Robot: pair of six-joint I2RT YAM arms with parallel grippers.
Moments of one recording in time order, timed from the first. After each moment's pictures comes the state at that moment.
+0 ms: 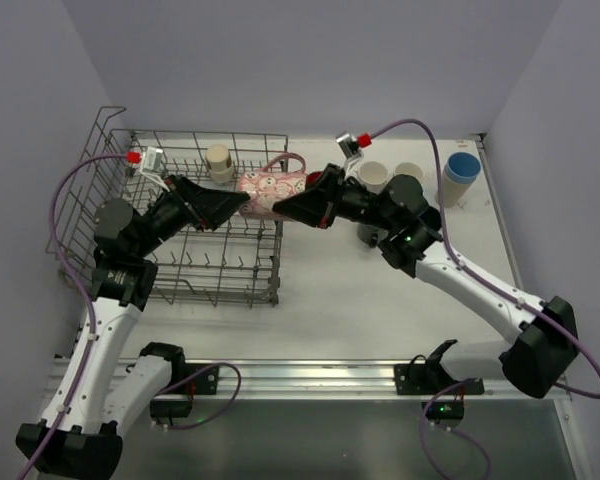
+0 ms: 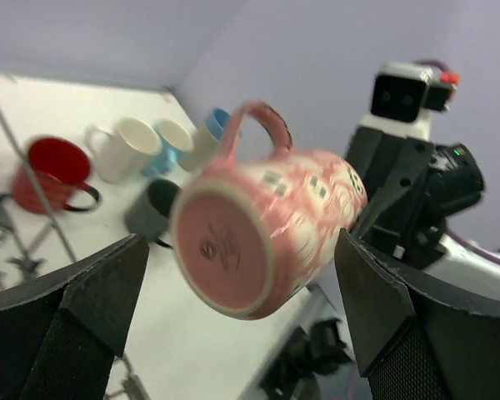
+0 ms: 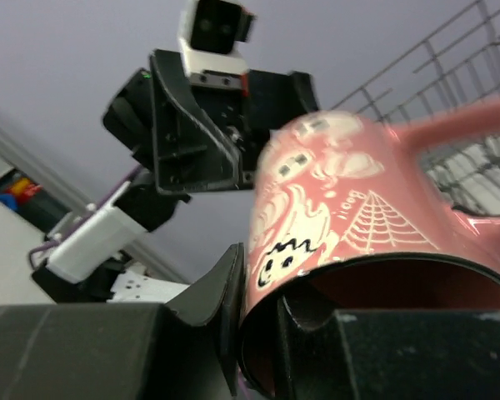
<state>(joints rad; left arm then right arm) -0.16 0.82 0.87 0.08 0.68 -0.91 0.70 1.33 1.06 0.58 -0.64 0.88</state>
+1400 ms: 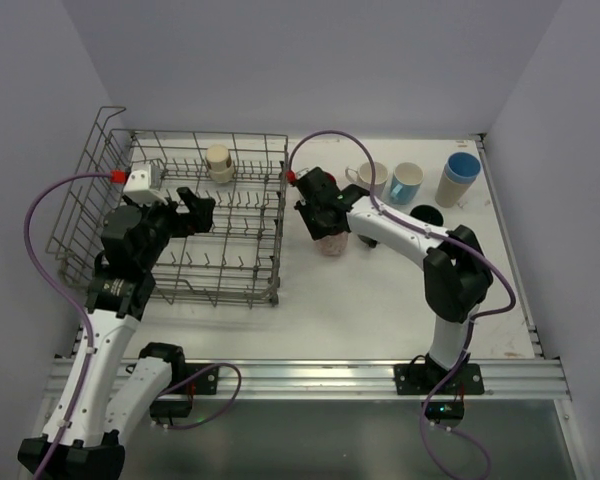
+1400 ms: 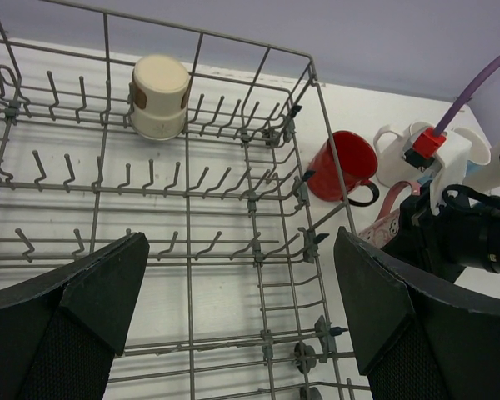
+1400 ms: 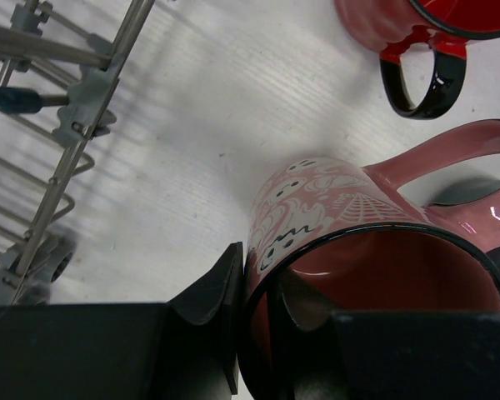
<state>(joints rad) -0.14 0.74 0.85 -0.28 0.09 -0.32 0.73 1.86 1.51 -0.67 0.16 0.16</state>
